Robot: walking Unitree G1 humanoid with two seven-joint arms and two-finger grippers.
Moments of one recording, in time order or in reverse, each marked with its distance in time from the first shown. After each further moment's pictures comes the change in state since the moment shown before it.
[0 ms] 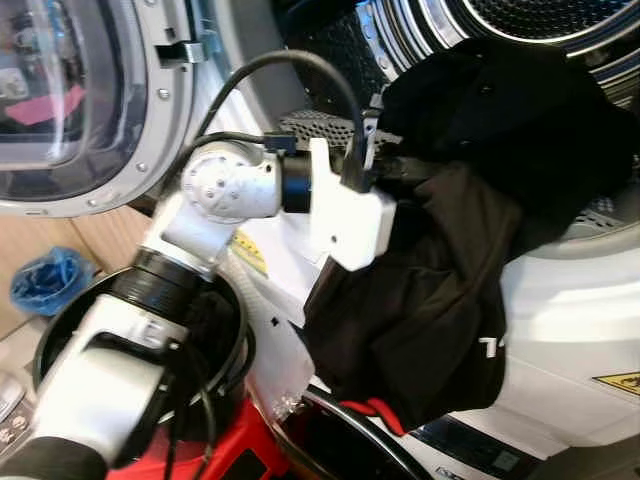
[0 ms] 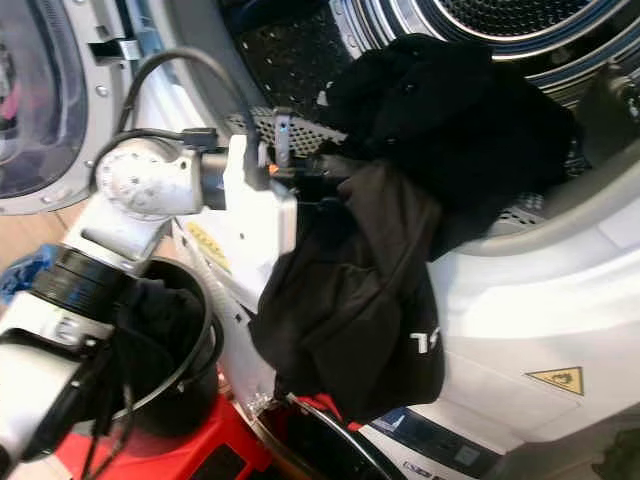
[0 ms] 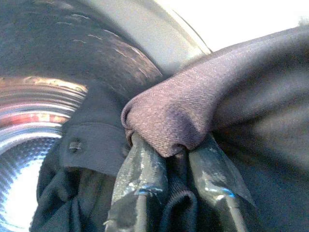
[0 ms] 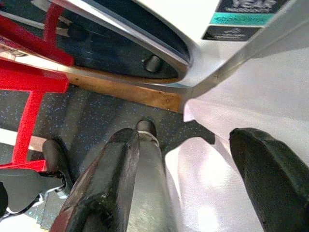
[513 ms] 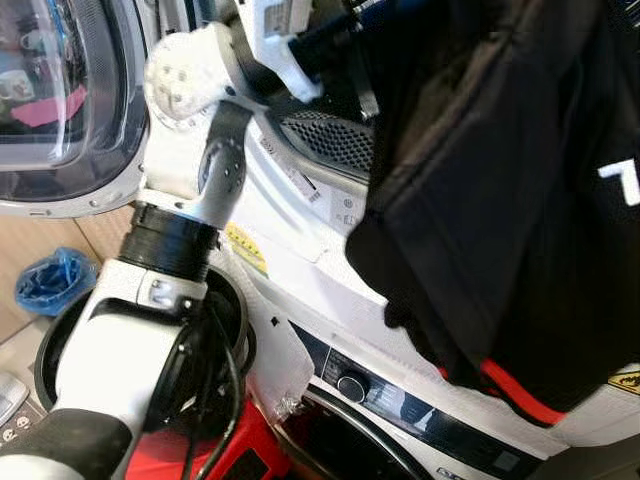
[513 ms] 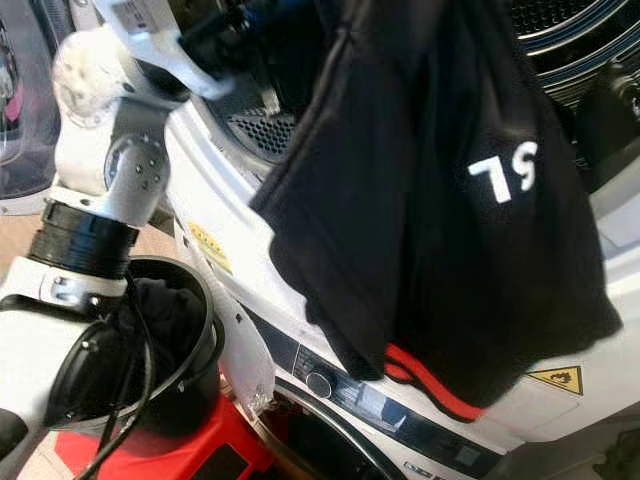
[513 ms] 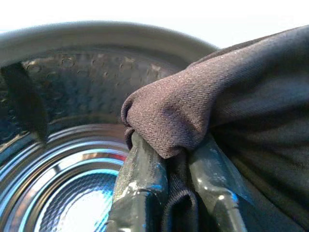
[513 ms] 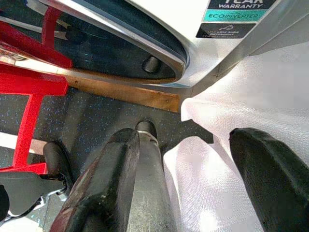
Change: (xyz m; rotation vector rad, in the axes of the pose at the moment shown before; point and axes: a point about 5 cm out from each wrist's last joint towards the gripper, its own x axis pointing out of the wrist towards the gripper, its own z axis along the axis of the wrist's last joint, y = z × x) left arm -0.022 0.067 0.035 0.095 -0.153 0.303; right arm -0.001 -0.003 -0.003 0.012 -0.003 -0.011
